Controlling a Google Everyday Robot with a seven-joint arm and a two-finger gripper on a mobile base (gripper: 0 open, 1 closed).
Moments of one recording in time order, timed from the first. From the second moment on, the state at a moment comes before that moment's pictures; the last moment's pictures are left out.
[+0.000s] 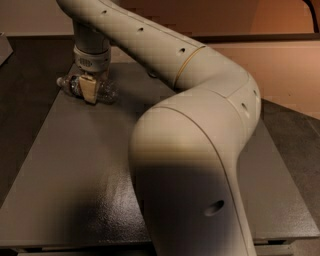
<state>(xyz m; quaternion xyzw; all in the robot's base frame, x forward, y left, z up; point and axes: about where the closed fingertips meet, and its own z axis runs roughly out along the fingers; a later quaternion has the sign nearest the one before) 0.668 0.184 0.844 -0.61 0.79 0.05 0.10</state>
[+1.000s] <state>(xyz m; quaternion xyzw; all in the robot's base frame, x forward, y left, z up) 0.639 0.157 0.917 -0.65 0.75 0.03 0.15</state>
